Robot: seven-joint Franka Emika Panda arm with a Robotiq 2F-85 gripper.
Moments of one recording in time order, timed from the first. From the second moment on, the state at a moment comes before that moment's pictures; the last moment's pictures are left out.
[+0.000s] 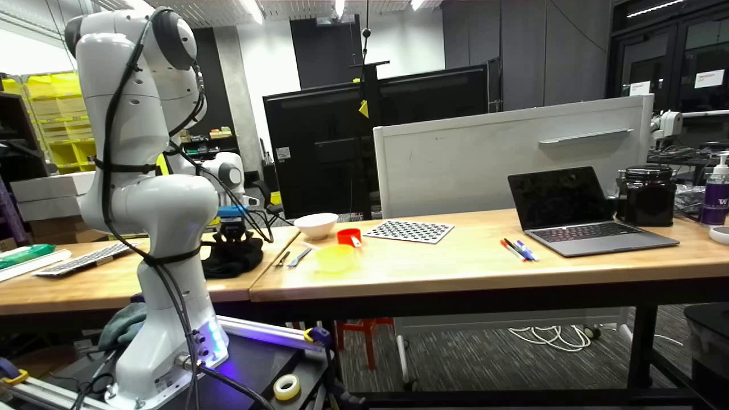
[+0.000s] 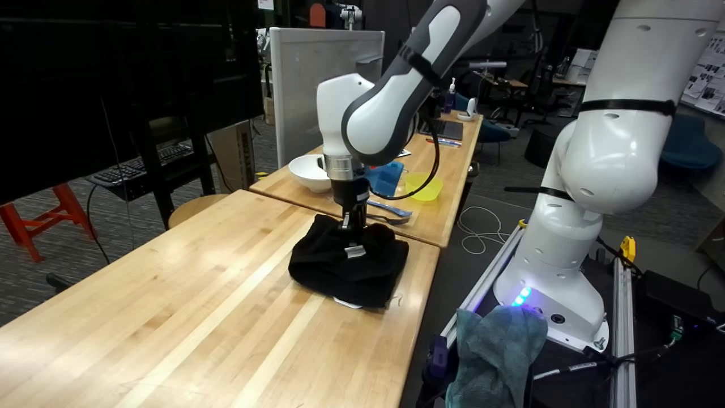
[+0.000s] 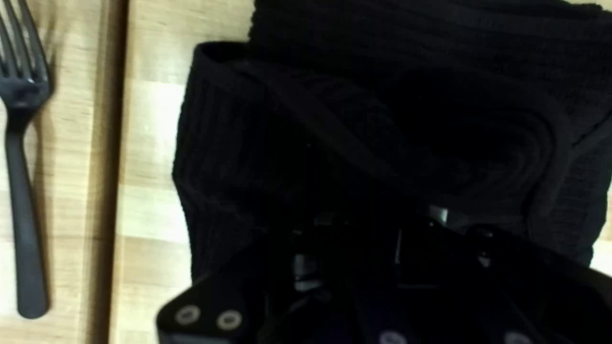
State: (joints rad) arm 0.23 0.01 0.23 -2.61 0.13 2.45 -0.08
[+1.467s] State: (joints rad) arm 0.15 -0.06 0.09 -2.71 0.13 2.45 -0.28
